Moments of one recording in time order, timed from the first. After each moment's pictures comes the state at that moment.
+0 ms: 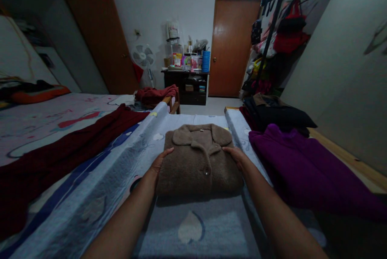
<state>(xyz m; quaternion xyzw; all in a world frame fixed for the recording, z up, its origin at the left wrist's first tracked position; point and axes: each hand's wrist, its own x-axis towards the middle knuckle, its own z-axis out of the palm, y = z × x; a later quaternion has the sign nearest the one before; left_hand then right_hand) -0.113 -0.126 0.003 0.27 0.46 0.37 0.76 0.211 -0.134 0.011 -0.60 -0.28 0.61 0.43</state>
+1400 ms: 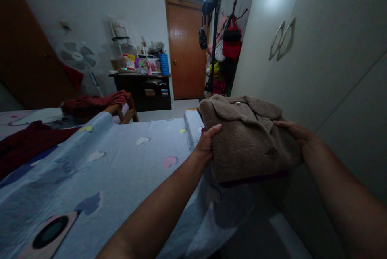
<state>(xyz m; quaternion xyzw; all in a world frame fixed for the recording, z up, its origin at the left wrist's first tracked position) 0.245 -0.202 0.135 0.27 0.08 0.36 0.89 0.523 -0.310 0.196 -0.66 -0.21 0.48 0.54</state>
